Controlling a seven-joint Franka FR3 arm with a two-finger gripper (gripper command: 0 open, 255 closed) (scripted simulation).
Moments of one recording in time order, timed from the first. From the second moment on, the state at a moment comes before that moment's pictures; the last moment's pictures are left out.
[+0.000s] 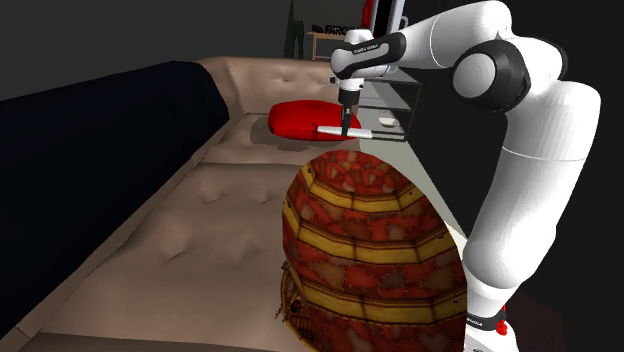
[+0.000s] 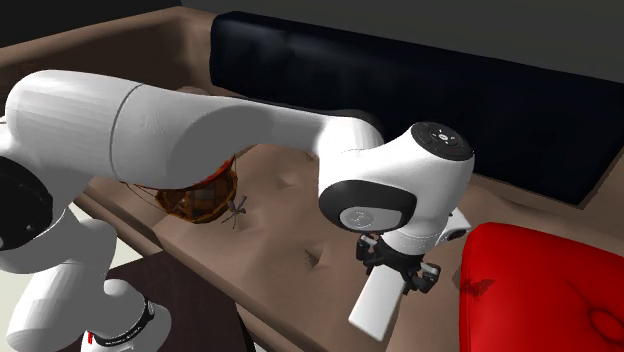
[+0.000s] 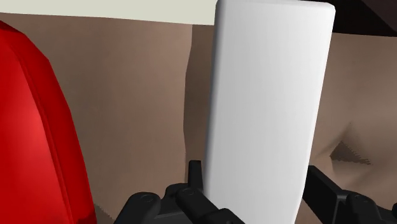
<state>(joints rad) -0.25 0.18 -0.19 -1.69 0.03 1.89 -1.05</state>
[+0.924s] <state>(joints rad) -0.25 0.23 -0.19 -1.82 0.05 2.06 -1.05</state>
